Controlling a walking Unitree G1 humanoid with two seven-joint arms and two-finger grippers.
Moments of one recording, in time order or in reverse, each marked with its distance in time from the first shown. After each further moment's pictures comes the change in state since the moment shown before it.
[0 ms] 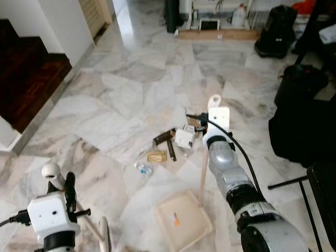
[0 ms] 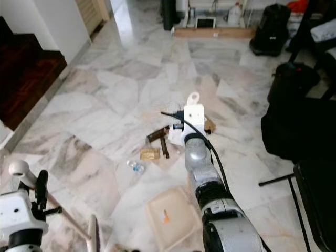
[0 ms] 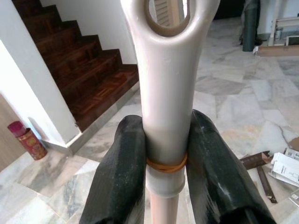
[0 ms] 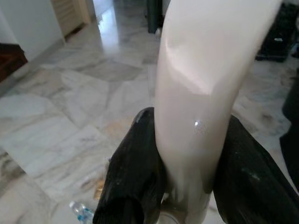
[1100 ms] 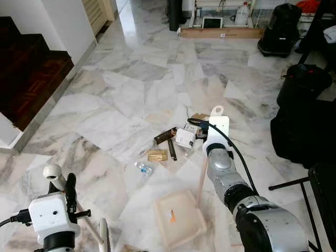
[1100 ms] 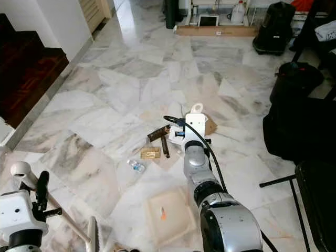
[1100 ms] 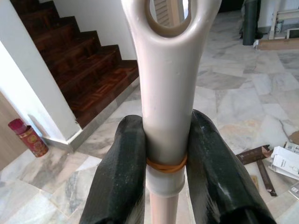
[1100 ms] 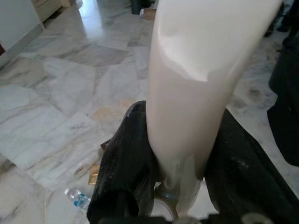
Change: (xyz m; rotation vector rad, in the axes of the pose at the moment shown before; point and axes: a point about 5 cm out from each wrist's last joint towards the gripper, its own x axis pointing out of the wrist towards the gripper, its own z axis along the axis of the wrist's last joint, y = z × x) left arm -0.001 0.001 -0.002 0.011 0.019 -0.015; right arm -0.004 0.005 -0.020 0.008 0.020 -0.017
